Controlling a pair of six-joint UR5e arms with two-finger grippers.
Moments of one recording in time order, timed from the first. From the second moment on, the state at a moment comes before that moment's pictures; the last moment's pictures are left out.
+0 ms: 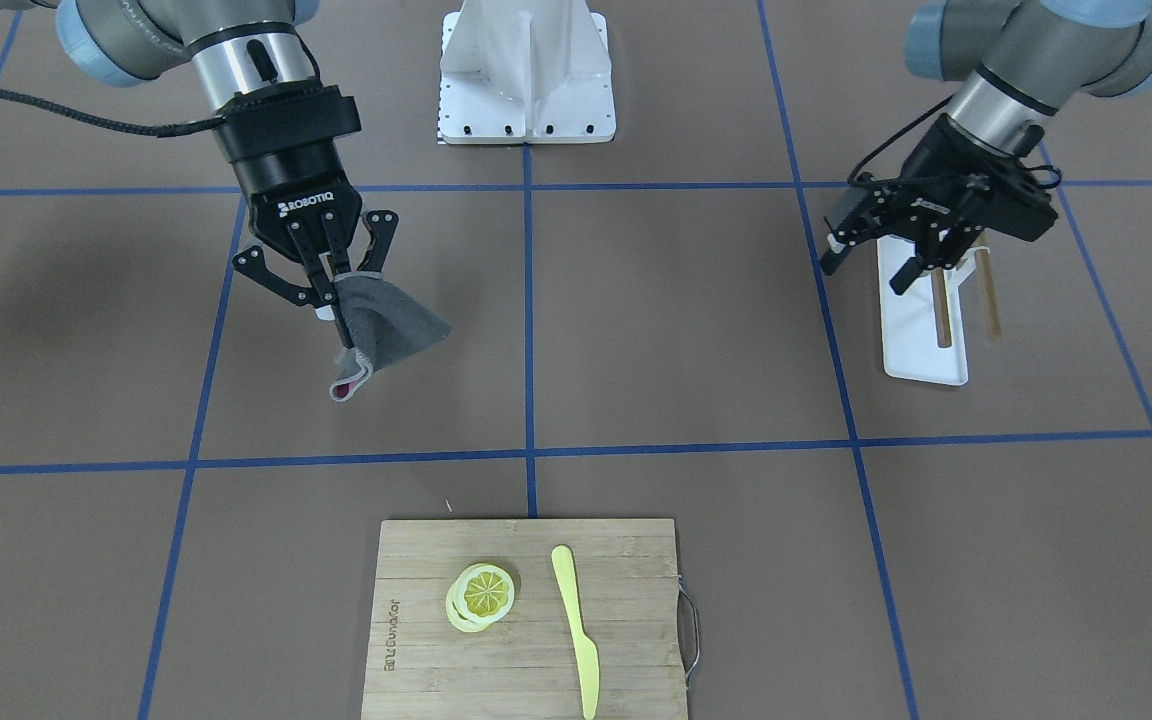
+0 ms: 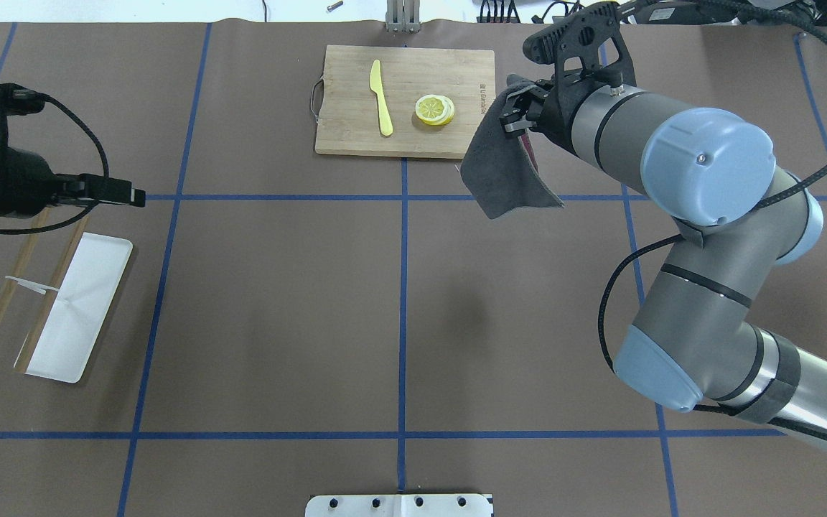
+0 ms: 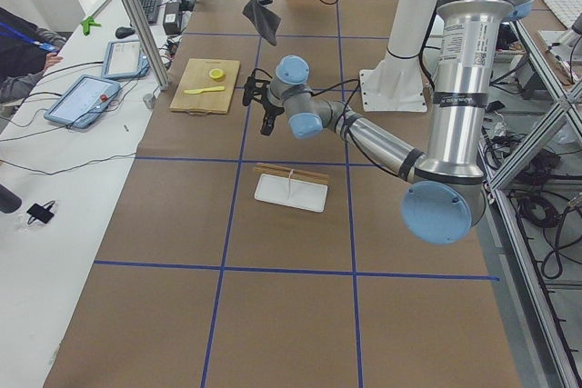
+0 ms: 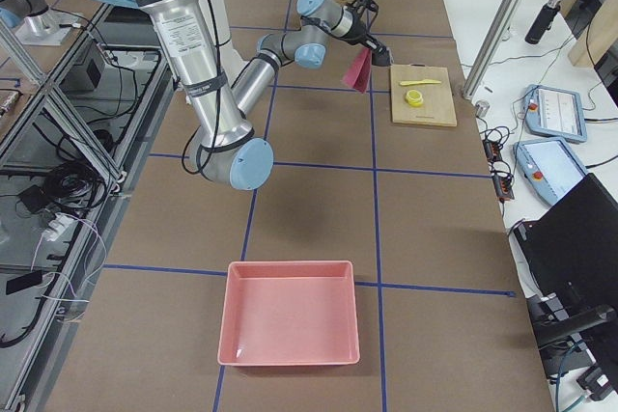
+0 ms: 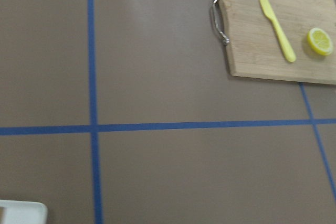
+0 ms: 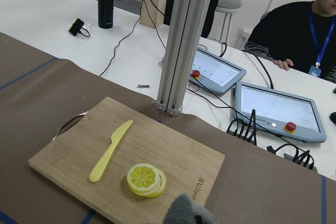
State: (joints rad) left arm -0.94 -1.61 -1.96 -2.17 -2.07 -0.95; right arm 0.67 -1.12 1.95 -1.14 1.35 0.64
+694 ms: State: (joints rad) left arm -1.23 -1.49 -1.94 -1.78 -2.16 -0.29; right arm 0.83 -1.16 1.85 -1.14 1.60 0.68
